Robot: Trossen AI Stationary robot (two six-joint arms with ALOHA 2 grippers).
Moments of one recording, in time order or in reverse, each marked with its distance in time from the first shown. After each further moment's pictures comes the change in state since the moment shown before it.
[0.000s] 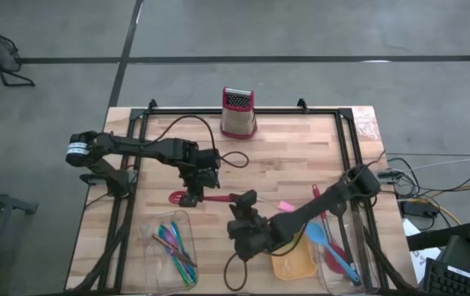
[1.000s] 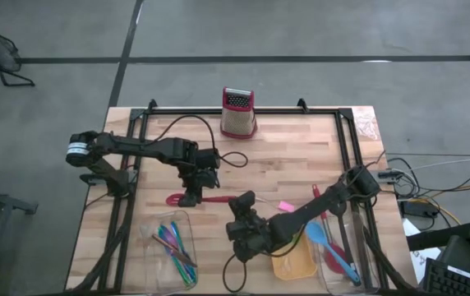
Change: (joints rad) left arm 0.001 0.000 0.000 -0.021 0.055 -0.014; right arm -0.003 0.015 0.037 -0.037 -0.005 -0.018
